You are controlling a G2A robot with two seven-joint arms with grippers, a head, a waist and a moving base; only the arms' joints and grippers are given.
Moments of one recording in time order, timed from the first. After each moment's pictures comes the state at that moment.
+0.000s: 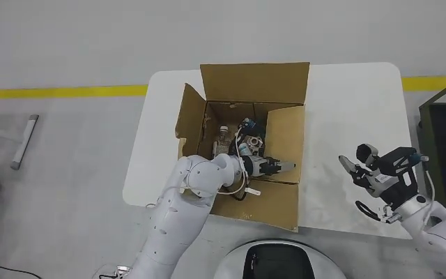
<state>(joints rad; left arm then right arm) 0.81 -1.40 -1.01 -1.58 0.49 -0.02 -1.06 -1.76 -1.09 1.76 -2.13 -0.93 -0.28 0.28</state>
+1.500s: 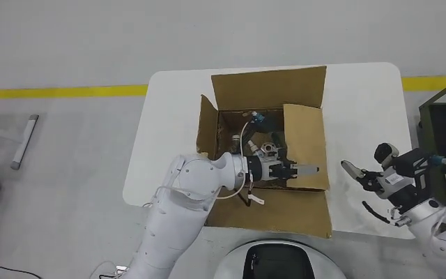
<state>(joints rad) 0.79 -1.38 -1.00 -1.74 0.19 0.03 -1.07 -1.82 -1.11 1.81 -2.17 -0.84 -0.23 0.25</state>
